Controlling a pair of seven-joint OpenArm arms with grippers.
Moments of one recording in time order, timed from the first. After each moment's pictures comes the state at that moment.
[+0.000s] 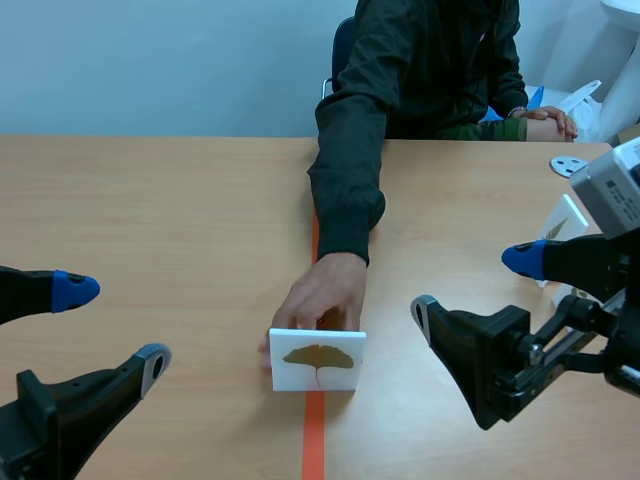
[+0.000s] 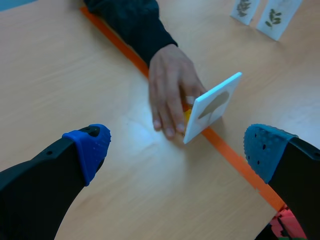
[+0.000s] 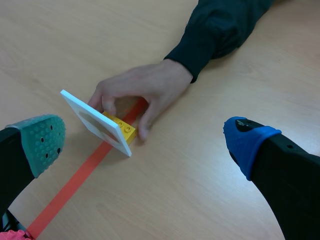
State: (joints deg) left arm 47.8 -32.5 -8.6 119.6 -21.6 -28.1 0.8; right arm -36.3 22.4 8.1 116.6 23.2 32.6 -12.6
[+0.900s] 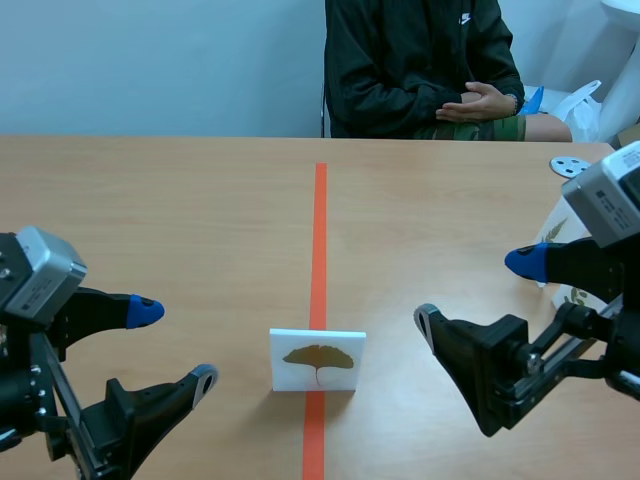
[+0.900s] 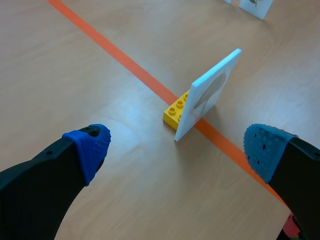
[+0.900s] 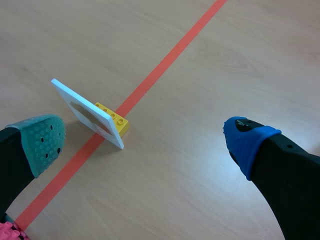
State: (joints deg) left arm 28.6 -32.5 5.1 99.1 -17.6 -35.8 -3.0; right arm -36.3 22.4 8.1 116.6 20.1 32.6 -12.6
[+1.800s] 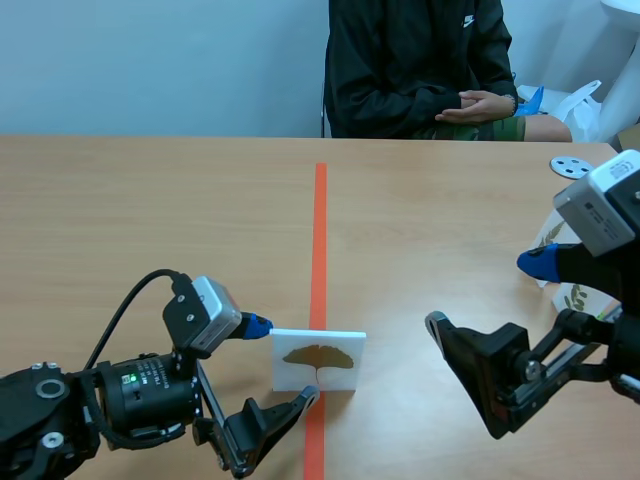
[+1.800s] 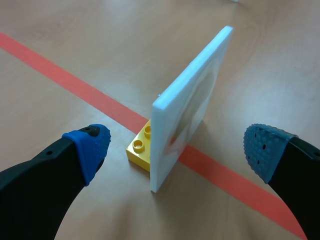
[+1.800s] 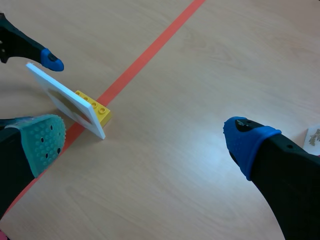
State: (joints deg) left arm 3.9 -22.8 29.4 68.9 -1.4 -31.9 -21.2; right arm -36.3 22.4 8.1 116.6 14.9 30.2 -12.4
